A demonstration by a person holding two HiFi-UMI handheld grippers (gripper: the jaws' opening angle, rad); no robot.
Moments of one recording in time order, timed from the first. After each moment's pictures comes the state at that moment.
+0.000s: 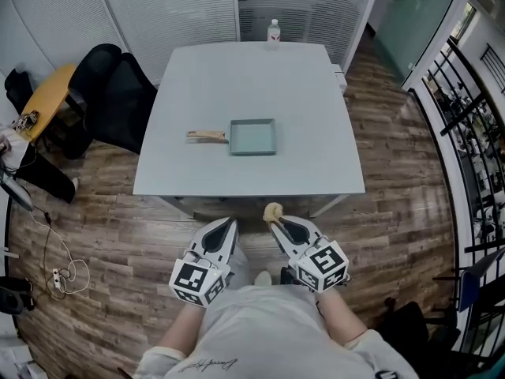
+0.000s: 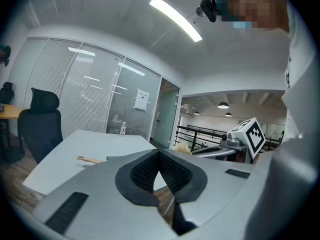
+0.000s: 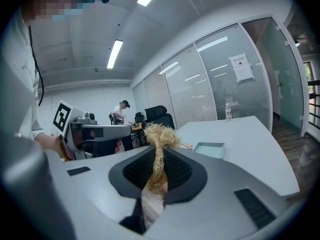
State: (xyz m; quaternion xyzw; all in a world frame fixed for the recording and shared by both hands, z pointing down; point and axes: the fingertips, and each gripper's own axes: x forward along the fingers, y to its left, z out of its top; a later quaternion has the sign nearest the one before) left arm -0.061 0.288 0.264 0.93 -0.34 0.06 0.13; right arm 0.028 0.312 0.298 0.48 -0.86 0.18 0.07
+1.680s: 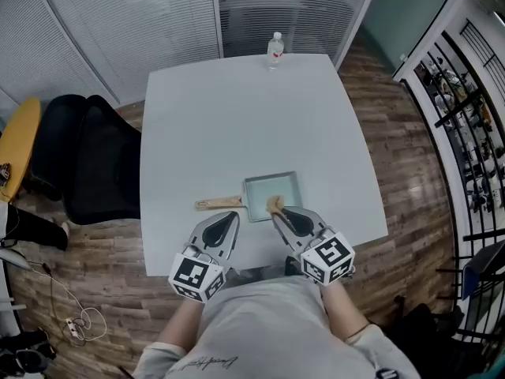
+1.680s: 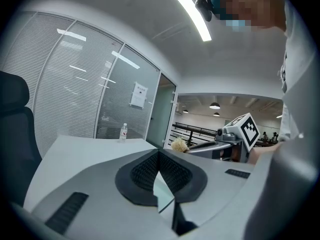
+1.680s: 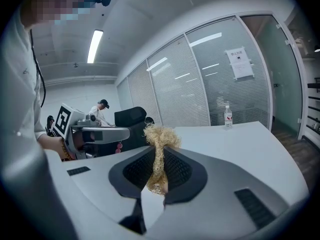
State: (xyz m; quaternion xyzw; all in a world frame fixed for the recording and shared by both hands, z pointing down) left arm -0.058 0.024 0.277 0.96 -0.25 0.08 0.14; right arm 0.027 0.056 0.302 0.52 -0.82 0.20 0.08
